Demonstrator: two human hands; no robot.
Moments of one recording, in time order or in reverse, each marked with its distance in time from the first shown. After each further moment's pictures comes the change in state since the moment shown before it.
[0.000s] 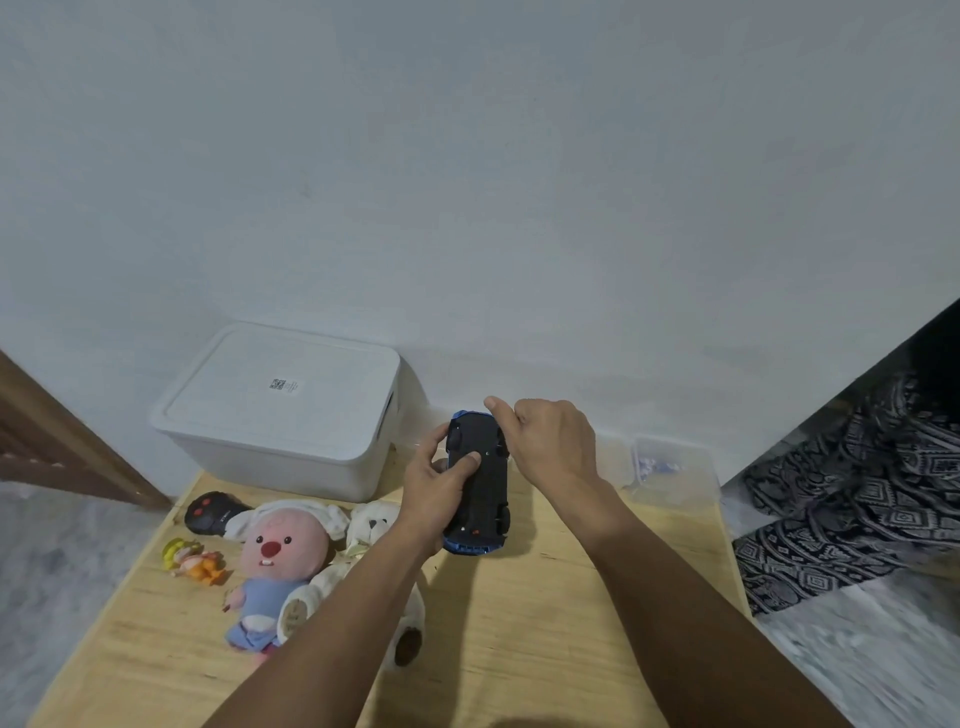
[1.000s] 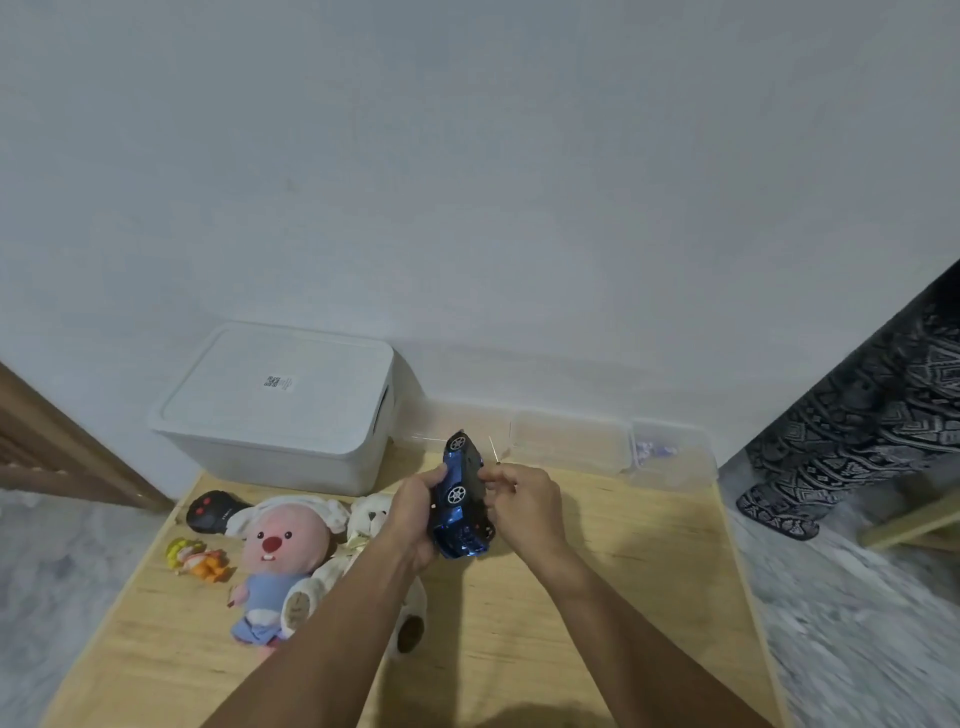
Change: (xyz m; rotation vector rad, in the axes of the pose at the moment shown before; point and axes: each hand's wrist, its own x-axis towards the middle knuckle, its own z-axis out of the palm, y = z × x) left_hand 0.001 -0.022 -0.022 -0.160 -0.051 -0.472; right_hand -0.065 0.016 0.064 0.647 -0.169 0.398
